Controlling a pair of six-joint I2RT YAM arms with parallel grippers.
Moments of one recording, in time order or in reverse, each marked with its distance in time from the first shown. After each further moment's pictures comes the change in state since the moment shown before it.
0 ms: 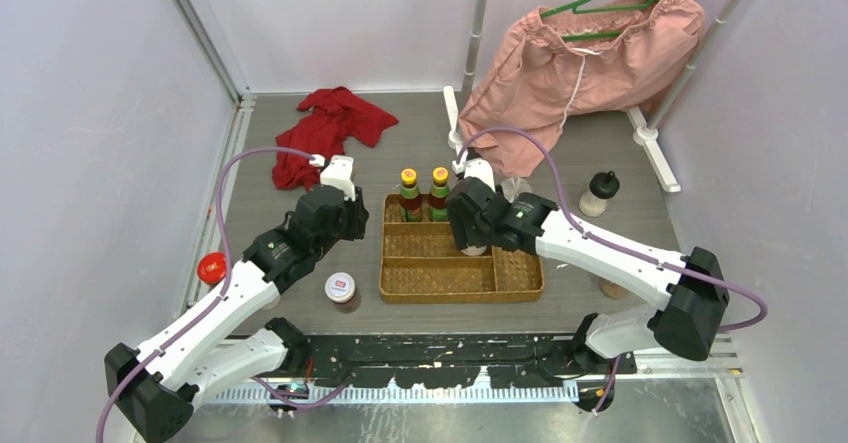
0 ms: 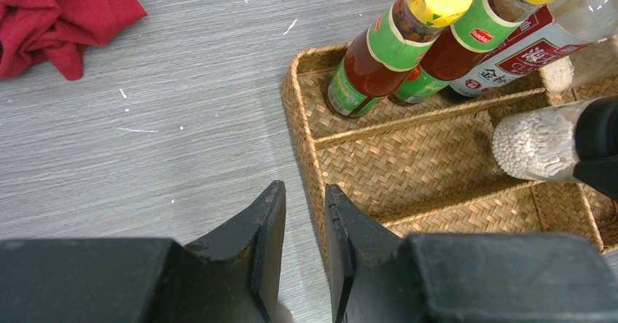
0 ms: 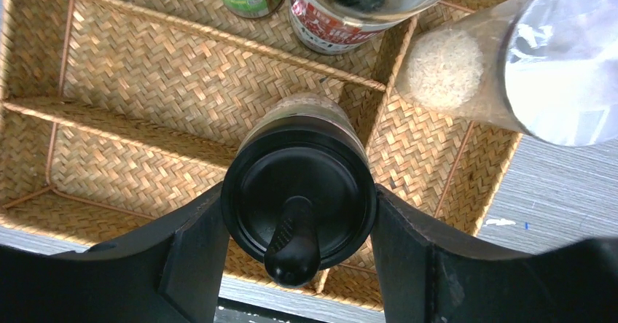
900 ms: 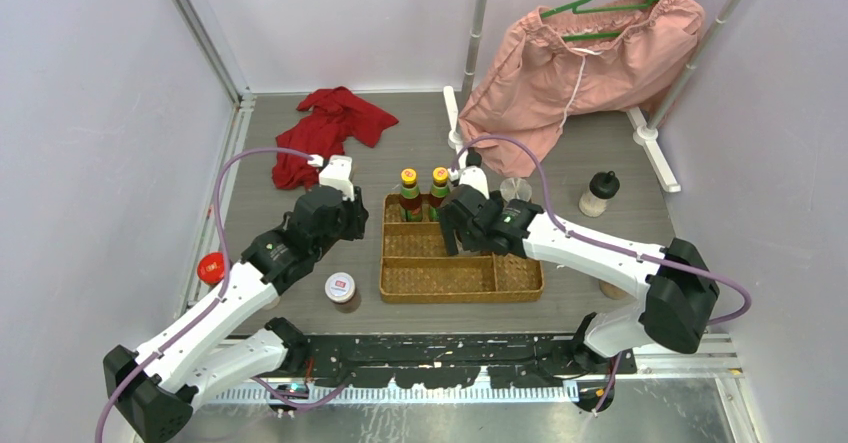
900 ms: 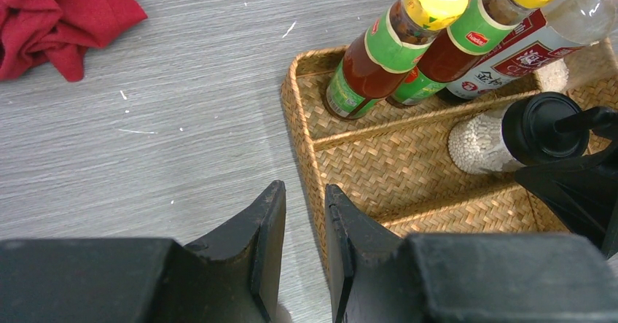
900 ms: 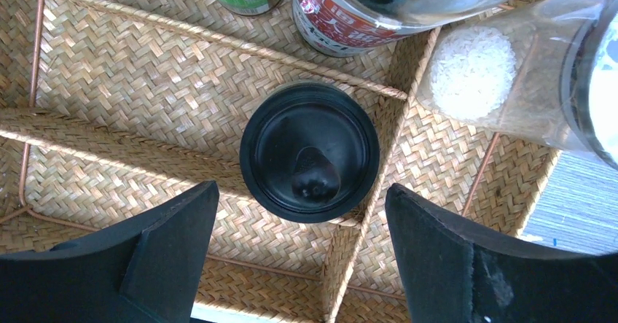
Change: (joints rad) left arm 0.000 -0.010 0.000 0.000 0.000 -0.003; right arm 0.000 0.062 -0.087 0.120 0.000 0.011
